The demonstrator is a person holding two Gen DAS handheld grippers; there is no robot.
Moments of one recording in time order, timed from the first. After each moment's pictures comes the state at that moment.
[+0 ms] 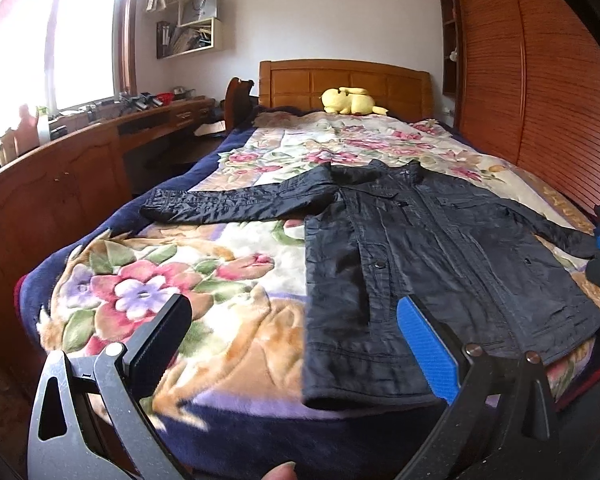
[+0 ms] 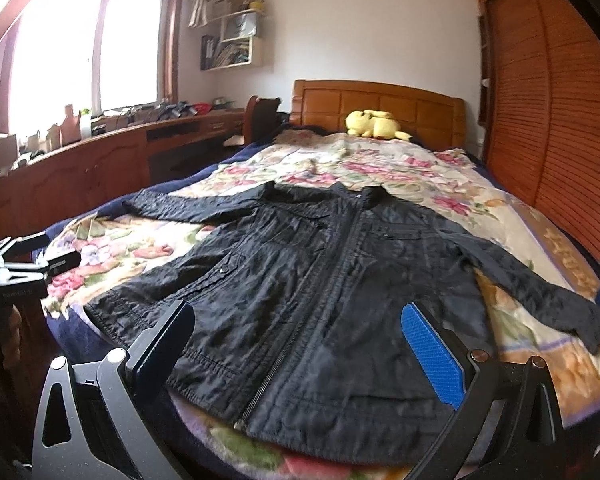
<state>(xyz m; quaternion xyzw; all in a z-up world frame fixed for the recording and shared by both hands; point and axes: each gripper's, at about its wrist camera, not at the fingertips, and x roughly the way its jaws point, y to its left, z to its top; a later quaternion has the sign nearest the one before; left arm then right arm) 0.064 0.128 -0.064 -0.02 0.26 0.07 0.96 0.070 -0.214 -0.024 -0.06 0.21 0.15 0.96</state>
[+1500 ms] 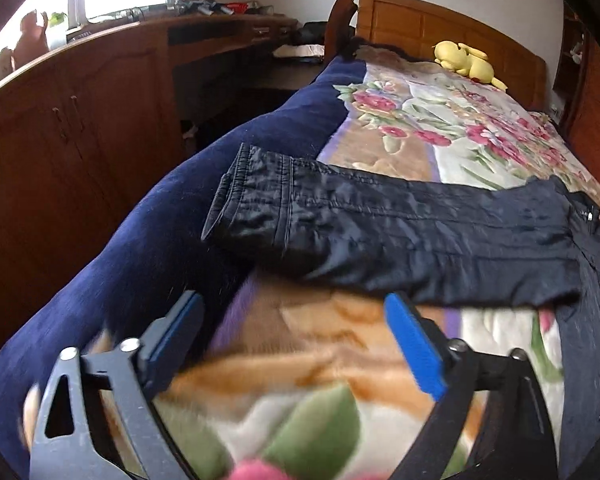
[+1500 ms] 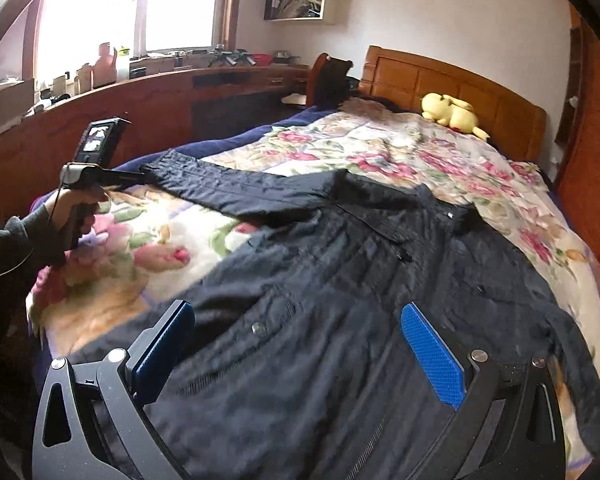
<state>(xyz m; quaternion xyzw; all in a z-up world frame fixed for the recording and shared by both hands) 0.336 0.409 -0.143 -0.10 0.38 0.17 0.90 0.227 -0.110 -0.017 -0.14 0.26 0.24 0.92</state>
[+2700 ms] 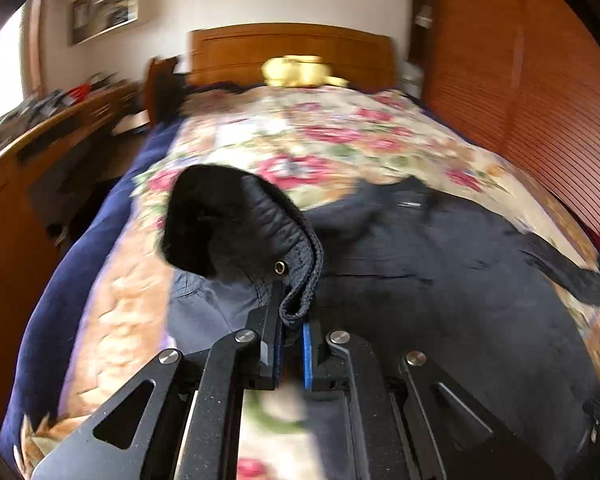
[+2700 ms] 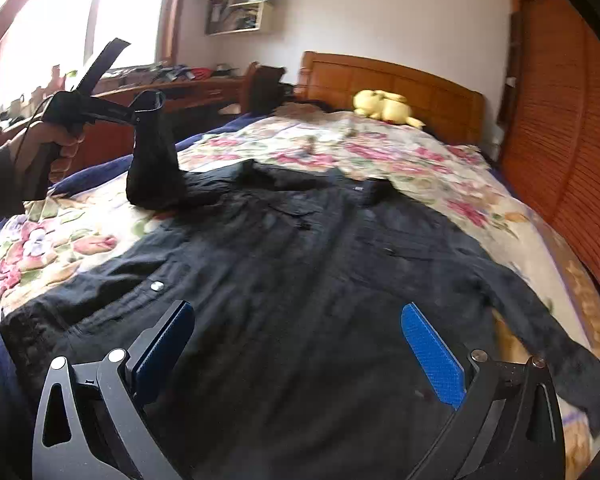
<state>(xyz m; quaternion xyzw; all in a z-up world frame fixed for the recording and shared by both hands) 0.362 0.141 -0.003 0.01 0.34 -0.07 0.94 0.210 -0.199 -0.047 -0.11 0.24 0.14 0.96</state>
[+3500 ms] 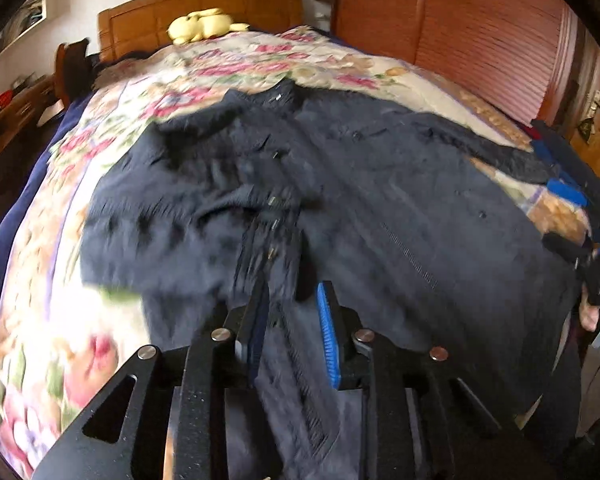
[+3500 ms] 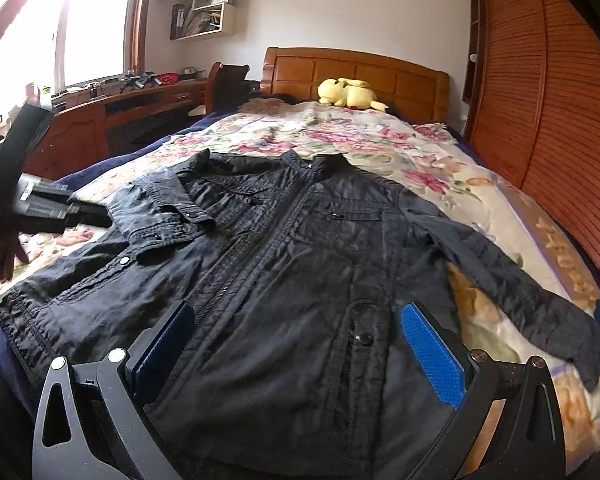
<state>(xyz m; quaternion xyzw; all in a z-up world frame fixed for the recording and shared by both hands) 0.242 0.046 -0.076 0.06 0.42 -0.17 0.89 0.185 -0.236 -0.058 -0.08 0.25 0.10 0.96</state>
